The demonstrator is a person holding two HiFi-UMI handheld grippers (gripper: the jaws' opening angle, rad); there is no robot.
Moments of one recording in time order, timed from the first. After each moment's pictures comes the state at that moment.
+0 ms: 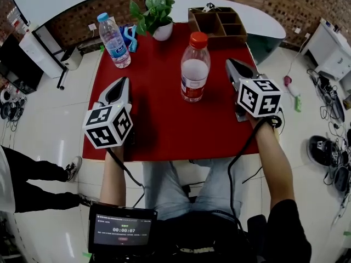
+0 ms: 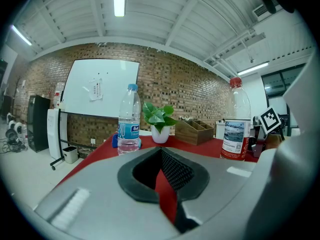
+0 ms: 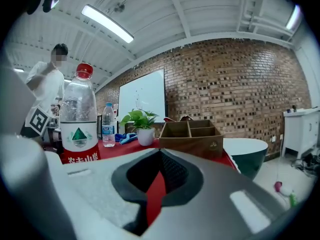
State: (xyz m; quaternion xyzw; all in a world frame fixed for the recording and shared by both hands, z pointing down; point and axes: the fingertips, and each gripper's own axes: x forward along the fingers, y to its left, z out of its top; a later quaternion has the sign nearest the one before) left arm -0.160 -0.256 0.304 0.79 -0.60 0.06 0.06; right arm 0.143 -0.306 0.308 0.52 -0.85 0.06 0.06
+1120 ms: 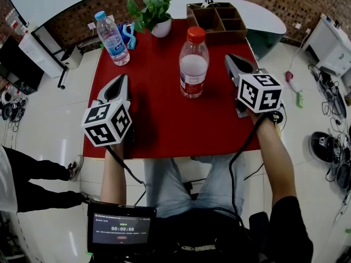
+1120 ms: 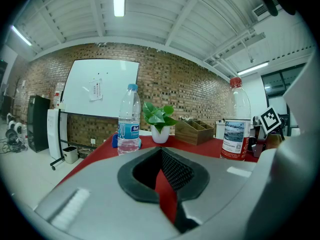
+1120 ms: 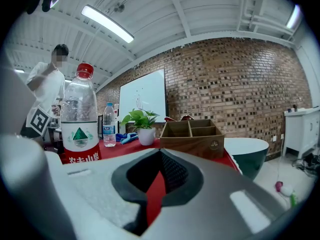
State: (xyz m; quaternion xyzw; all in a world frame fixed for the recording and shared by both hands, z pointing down) left arm -0.157 -0.256 0.306 0.79 -0.60 0.06 0.06; right arm 0.144 -0.304 0.310 0.52 -0.85 0.07 0.06
